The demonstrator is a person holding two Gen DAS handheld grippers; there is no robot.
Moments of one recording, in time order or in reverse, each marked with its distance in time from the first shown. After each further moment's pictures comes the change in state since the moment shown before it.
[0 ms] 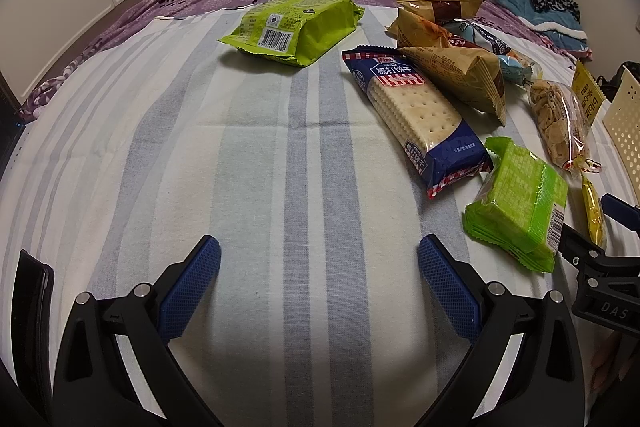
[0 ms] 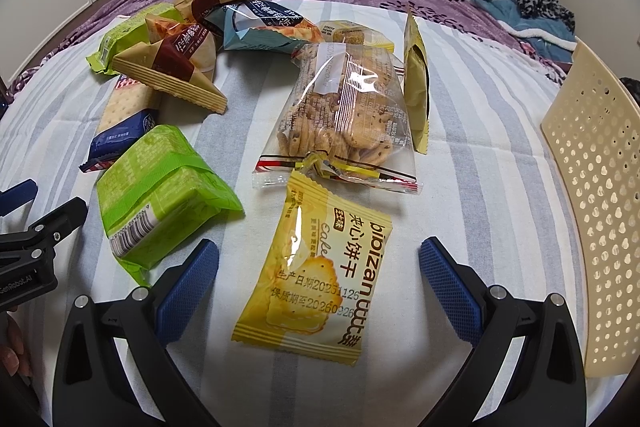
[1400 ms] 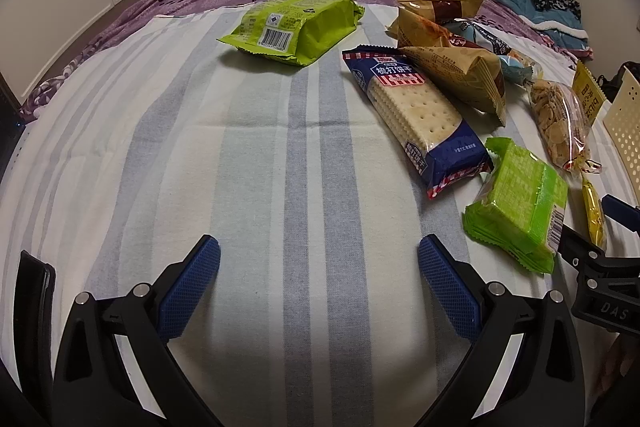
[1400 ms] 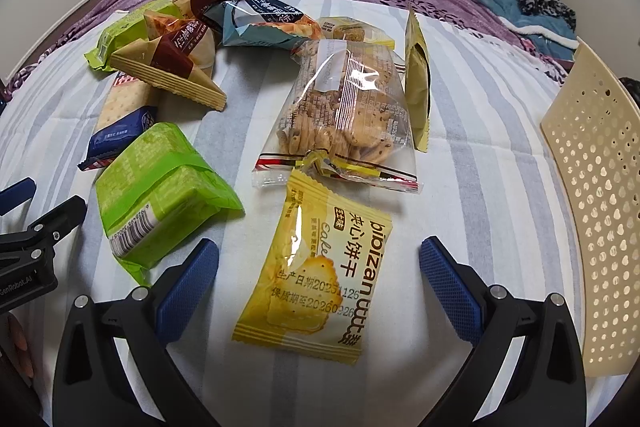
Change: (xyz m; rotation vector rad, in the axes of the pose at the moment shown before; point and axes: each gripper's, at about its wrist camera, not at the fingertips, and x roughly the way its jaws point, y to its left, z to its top) left arm 0.001 0.001 0.005 -0.003 0.008 0.000; right arm 0.002 0.002 0.005 -0.002 0.027 -0.011
